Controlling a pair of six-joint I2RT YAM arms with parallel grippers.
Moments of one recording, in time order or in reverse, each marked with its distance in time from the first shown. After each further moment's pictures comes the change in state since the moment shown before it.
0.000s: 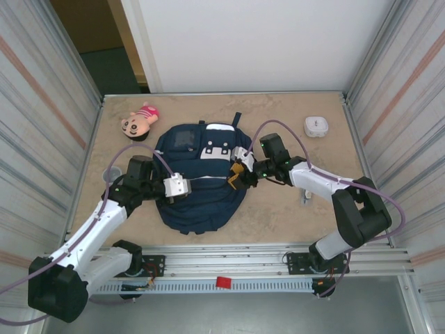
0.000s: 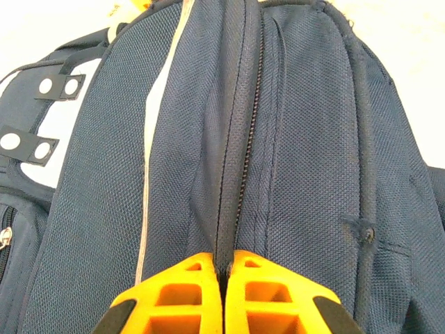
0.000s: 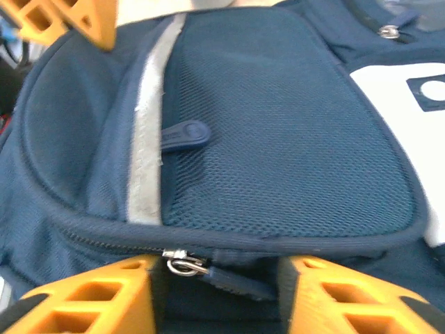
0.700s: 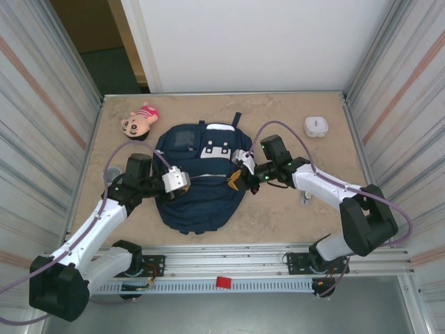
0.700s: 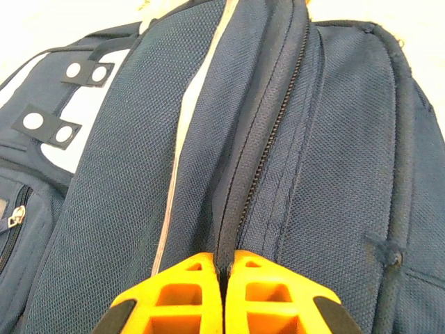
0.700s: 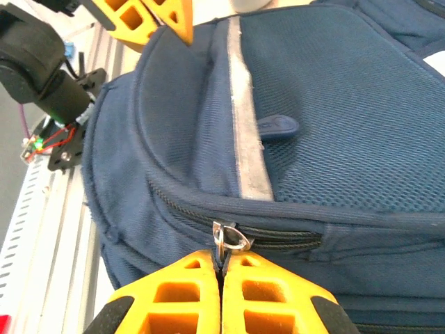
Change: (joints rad) left arm 0.019 0.008 0.000 0.065 -0.010 -0.148; right arm 0.028 -0.081 0.002 -0.109 -0.054 0.101
